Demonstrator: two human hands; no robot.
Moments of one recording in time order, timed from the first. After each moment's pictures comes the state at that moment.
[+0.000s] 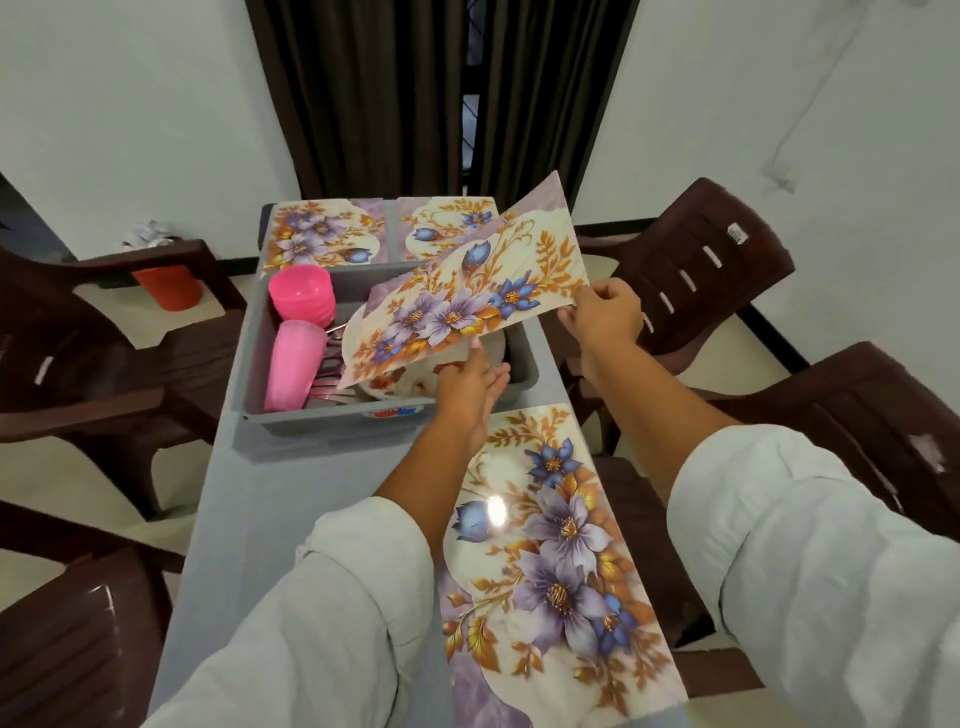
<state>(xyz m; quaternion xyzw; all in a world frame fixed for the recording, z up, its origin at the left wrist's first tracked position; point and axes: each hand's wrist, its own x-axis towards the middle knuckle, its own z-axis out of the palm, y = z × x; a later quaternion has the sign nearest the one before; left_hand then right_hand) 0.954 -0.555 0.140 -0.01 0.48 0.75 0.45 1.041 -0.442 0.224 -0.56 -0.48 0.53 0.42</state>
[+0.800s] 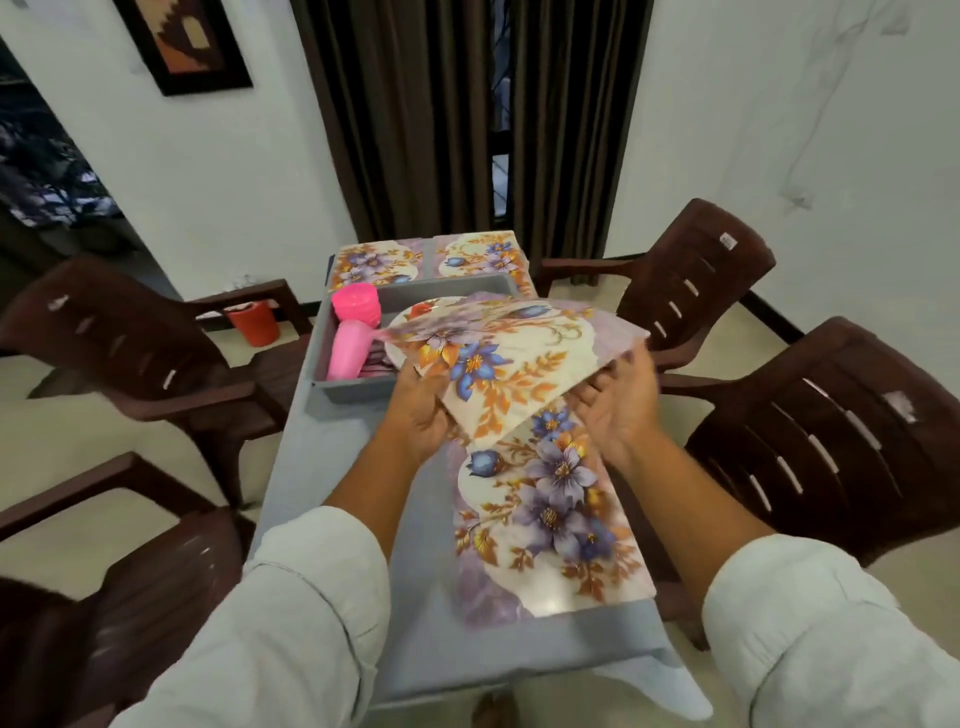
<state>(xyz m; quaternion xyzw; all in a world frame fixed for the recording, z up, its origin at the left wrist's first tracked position) 1.028 -0.721 0.201 0.12 0.45 0.78 0.41 1.215 -0.590 0.215 -0.31 -0.26 0.84 0.36</state>
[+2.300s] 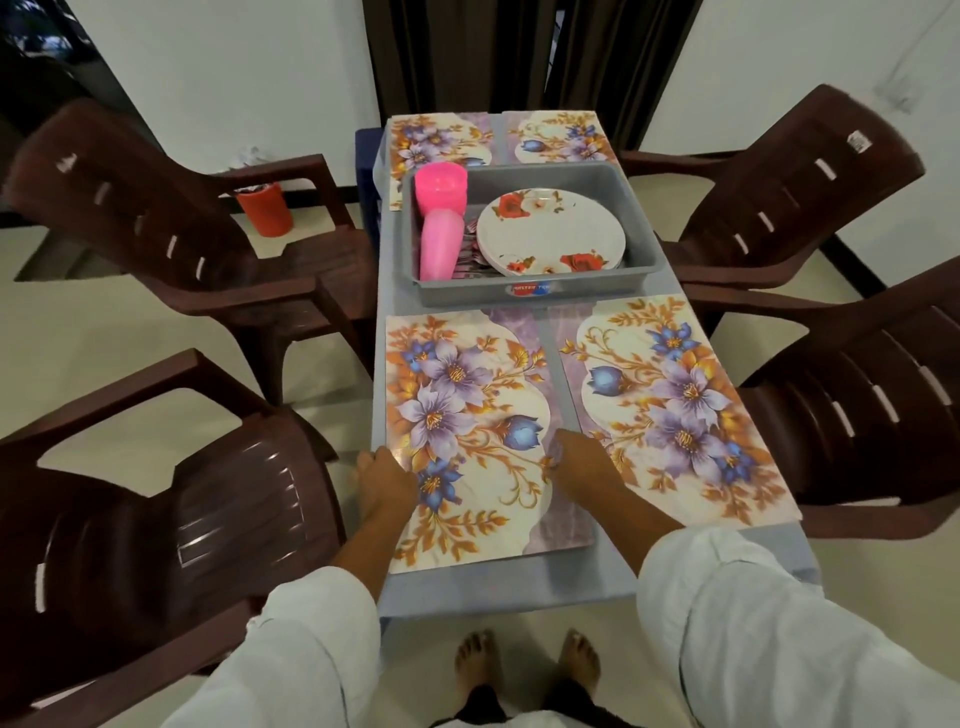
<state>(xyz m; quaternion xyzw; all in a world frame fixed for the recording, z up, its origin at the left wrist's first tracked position) 0.896 -0.975 0.004 0.14 0.95 0.18 0.23 1.081 -0.782 0.024 -0.44 -0.85 0.27 -0.12</state>
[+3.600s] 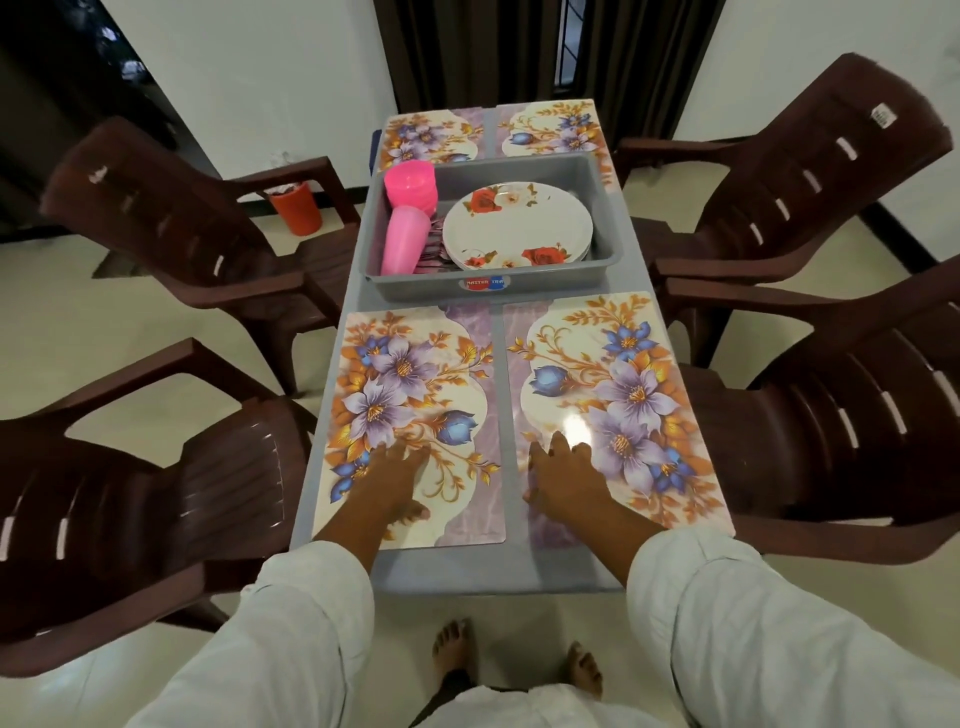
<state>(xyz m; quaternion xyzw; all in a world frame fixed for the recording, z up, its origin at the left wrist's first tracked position) 0.969 -0.921 -0.009 0.40 0.86 -0.11 0.29 1.170 -0.721 -0.003 -0.31 -0.91 0.14 -0.25</state>
